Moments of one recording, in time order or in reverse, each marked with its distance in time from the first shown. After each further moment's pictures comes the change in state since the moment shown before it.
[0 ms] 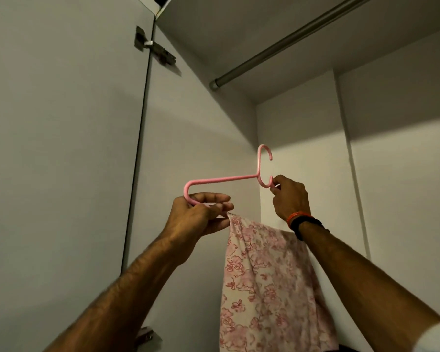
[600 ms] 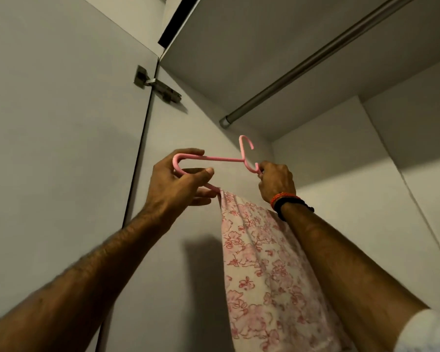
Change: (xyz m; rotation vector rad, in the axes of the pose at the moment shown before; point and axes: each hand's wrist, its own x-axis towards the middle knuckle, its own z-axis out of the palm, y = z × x) left_hand 0.140 0.071 -0.044 0.281 0.095 0.574; right_hand 0.162 -0.087 0.069 -0.007 0.205 -0.210
